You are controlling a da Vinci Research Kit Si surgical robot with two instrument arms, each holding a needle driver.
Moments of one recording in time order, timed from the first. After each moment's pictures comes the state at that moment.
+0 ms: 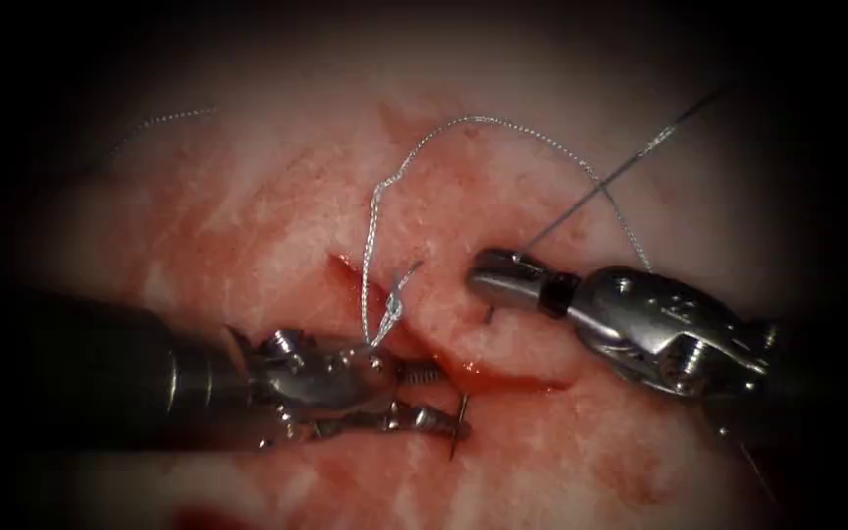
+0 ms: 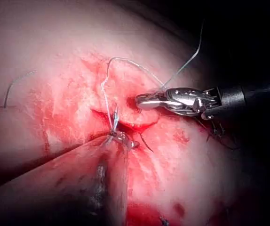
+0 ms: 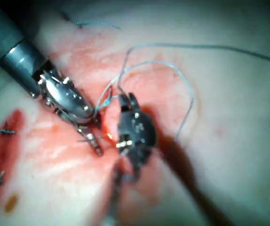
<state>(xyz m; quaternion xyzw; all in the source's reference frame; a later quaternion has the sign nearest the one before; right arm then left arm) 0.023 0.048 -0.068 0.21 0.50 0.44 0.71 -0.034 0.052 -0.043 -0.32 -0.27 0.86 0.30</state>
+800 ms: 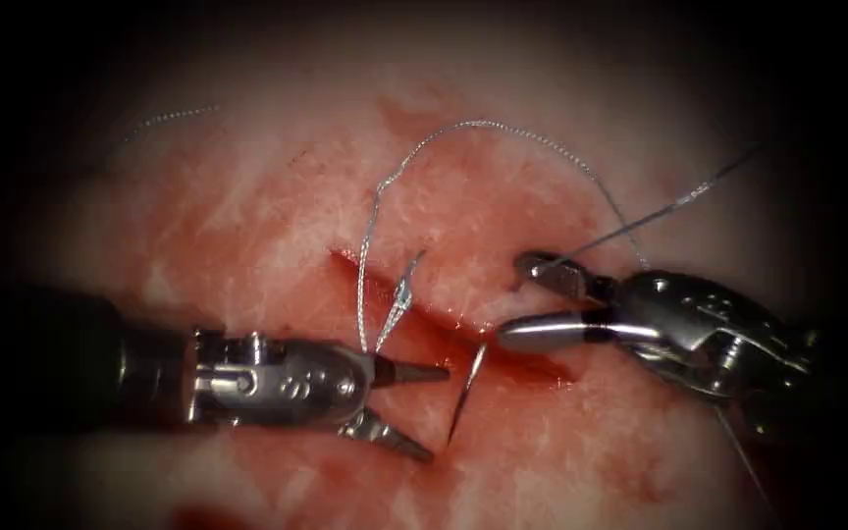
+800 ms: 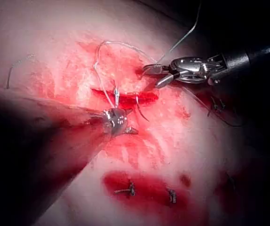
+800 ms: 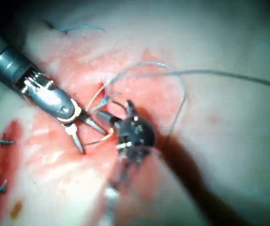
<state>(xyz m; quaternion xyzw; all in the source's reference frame) 0.018 0.051 -0.068 0.21 0.52 0.43 0.71 -0.033 0.052 -0.045 -0.47 -0.16 0.87 -0.06</state>
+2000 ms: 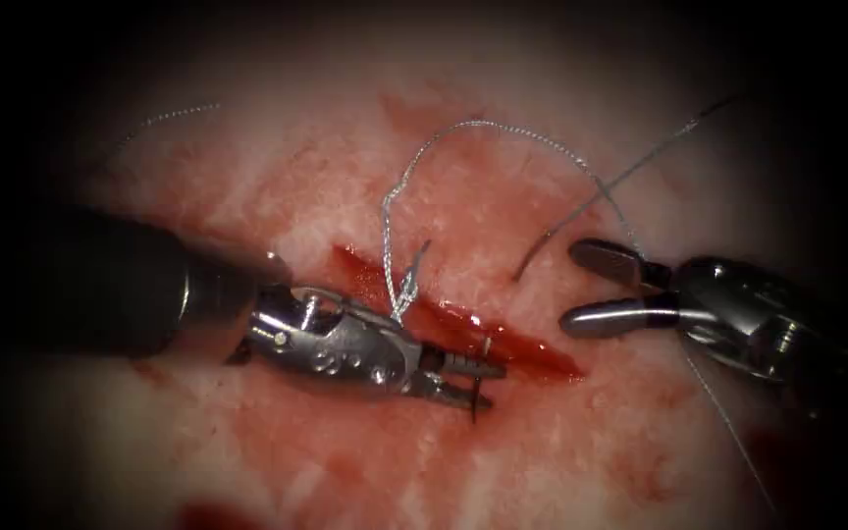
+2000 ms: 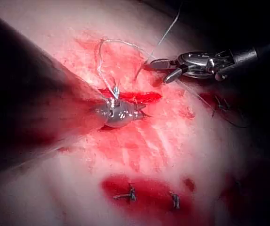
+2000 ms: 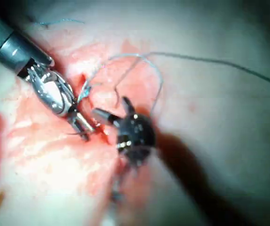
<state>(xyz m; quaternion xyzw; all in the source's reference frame) 0.014 0.051 -0.067 0.23 0.53 0.44 0.68 -0.037 0.054 -0.044 -0.57 -0.02 0.80 -0.18</state>
